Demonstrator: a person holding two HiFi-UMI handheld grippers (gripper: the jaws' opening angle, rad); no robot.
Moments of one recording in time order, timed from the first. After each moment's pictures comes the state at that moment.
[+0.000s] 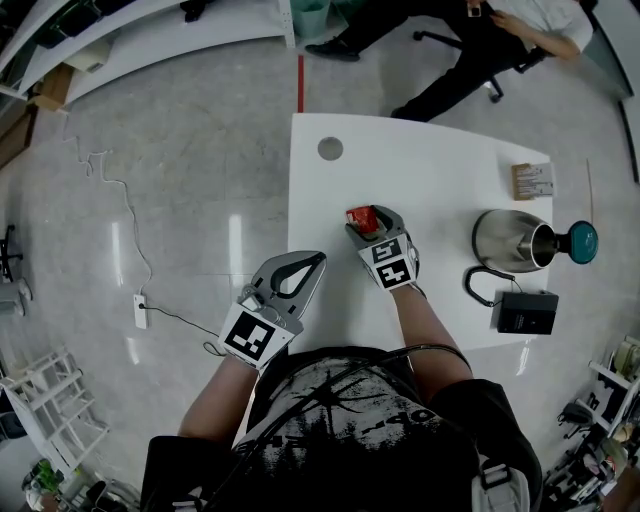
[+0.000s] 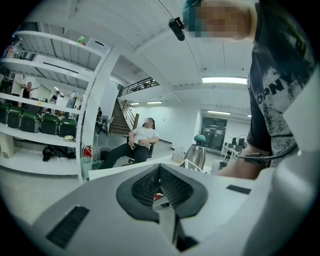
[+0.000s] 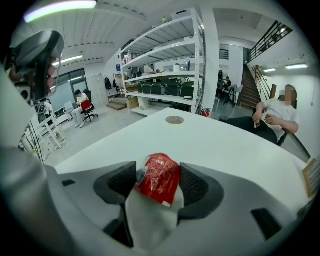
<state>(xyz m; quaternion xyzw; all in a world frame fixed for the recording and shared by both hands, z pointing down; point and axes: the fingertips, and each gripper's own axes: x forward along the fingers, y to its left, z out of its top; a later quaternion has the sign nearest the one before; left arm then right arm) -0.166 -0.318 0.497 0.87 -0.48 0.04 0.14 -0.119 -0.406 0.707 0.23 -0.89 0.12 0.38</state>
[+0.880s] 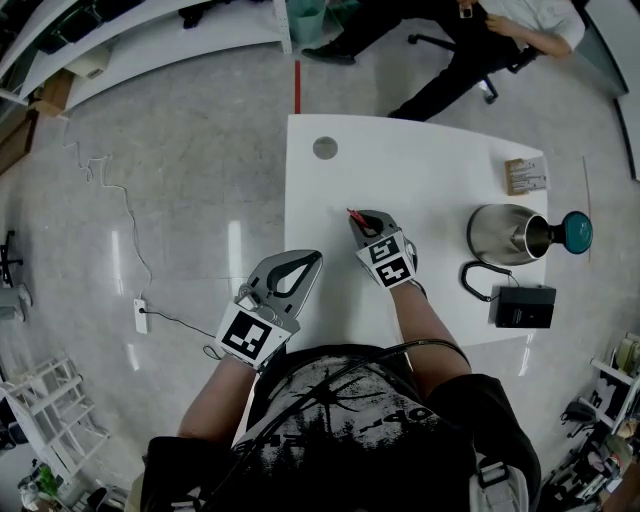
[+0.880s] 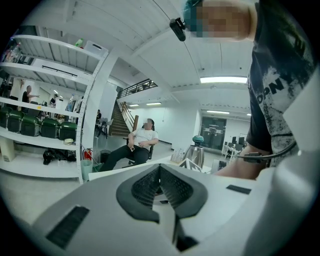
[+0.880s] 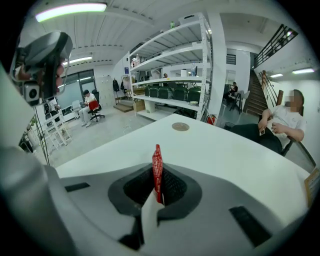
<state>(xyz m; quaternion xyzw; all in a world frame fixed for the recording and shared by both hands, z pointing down) -0.164 -0.307 0.487 0.87 -0.48 0.04 0.13 -0.122 -0.396 0.693 0.20 -0.90 0.10 0.37</state>
